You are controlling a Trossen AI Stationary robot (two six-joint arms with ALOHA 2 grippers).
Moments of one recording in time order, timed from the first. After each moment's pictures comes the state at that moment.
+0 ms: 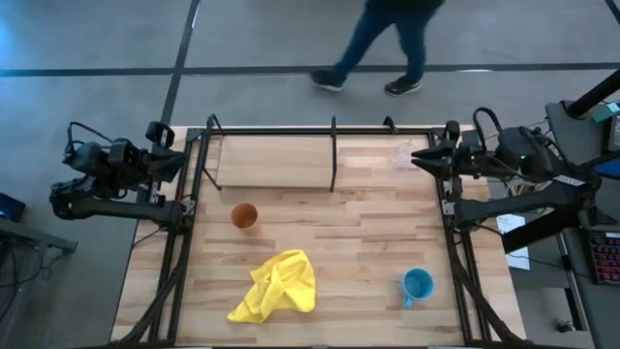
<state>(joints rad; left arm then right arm) 0.00 0.40 0.78 0.06 -0.03 0.03 0.00 0.70 1.14 -0.57 0.14 0.12</state>
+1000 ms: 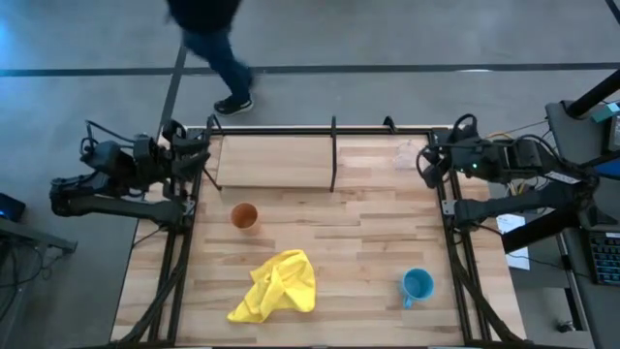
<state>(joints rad) 0.00 0.52 0.81 0.07 -0.18 0.03 -0.09 0.82 1.20 -1.23 0.57 0.47</state>
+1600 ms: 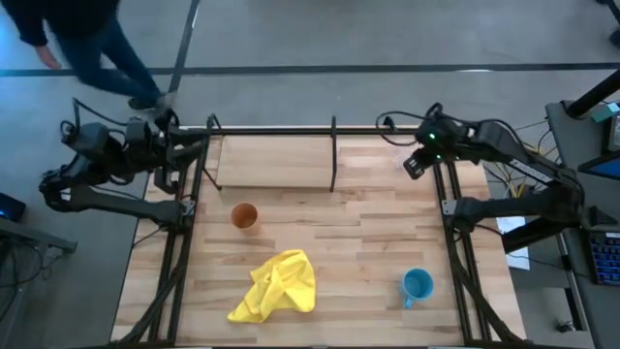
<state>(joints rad) 0.00 0.70 1.17 -0.32 -0.19 -0.04 -0.49 1.05 1.20 -1.25 0.20 0.34</state>
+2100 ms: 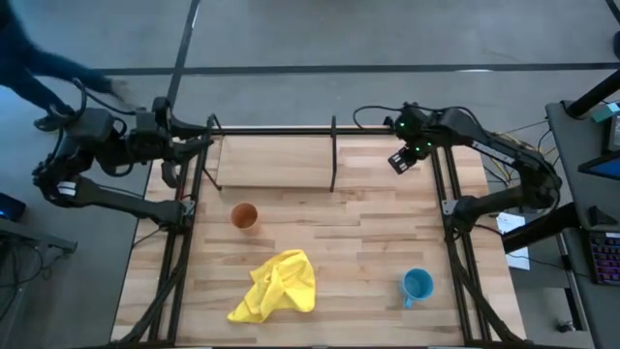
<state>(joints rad) 0.00 0.86 1.48 -0.71 -0.27 0.01 -0.63 1.31 1.20 -1.24 0.12 0.27</state>
